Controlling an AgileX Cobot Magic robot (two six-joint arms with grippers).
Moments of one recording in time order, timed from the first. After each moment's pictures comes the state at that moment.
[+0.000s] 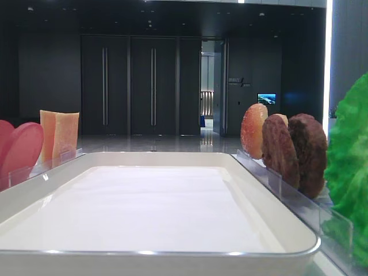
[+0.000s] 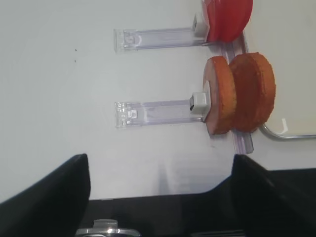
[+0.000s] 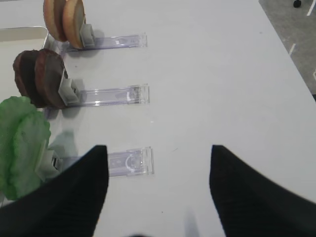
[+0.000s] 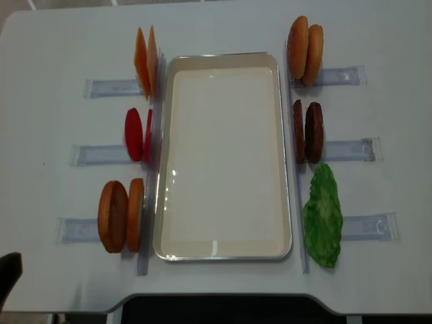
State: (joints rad) left arm -0.02 0.31 -0.66 0.02 1.26 0.01; right arm -0.07 -0.01 -0.51 0.10 1.13 -0.06
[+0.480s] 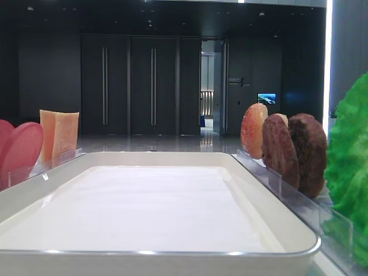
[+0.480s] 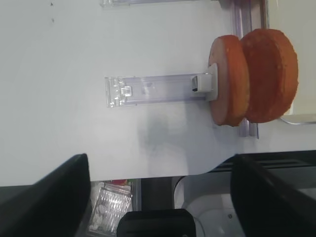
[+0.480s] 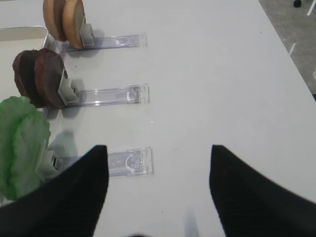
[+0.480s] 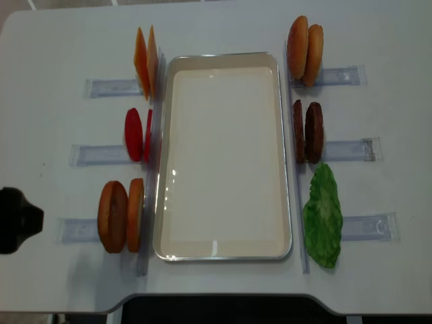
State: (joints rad) left arm -0.02 0.80 -0.79 0.01 1.25 0.01; right arm -0.07 -0.01 -0.51 0.10 1.13 -0.06
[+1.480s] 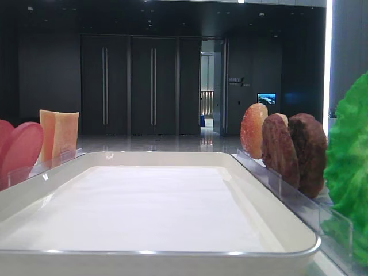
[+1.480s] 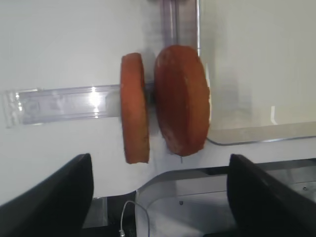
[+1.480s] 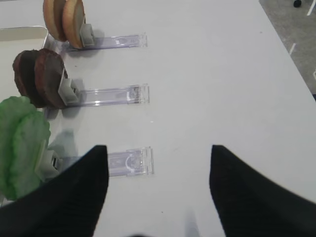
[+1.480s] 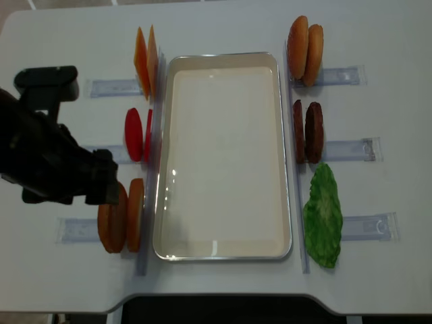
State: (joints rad) left arm -0.47 1.17 -0.87 0.05 1.12 -0.44; right arm -0.07 -0.01 -0.51 0.10 1.13 -0.06
